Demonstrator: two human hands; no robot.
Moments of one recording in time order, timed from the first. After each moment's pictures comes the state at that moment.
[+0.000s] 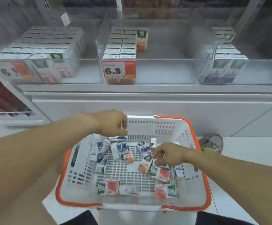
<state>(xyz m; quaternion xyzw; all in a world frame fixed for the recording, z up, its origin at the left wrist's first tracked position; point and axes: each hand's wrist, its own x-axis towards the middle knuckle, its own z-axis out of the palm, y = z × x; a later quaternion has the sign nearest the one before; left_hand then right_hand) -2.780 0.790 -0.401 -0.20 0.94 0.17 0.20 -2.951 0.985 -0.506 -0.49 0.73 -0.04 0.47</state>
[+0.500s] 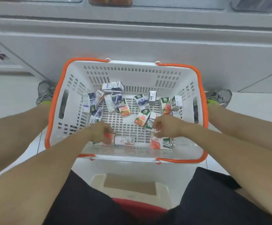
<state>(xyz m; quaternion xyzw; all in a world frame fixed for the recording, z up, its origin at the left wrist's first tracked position) -2.678 0.839 -0.639 -0.37 0.75 0.44 0.32 -2.937 1.017 -0.597 -0.51 0.73 0.01 0.46</state>
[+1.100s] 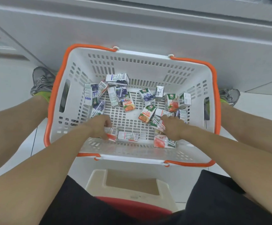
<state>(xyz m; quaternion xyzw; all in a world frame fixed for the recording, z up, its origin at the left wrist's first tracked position) -2.669 0.826 -0.661 -0.39 0.77 0.42 0.29 -2.929 1.012 -0.640 -0.47 0.76 0.19 0.41</state>
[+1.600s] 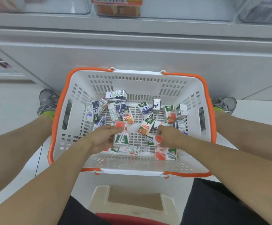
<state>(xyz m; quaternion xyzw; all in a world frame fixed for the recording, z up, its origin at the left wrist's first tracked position) -2.698 0.850 -0.601 -0.51 0.38 0.77 0.10 -2.923 1.004 -0.632 -0.46 0.77 0.12 0.42</state>
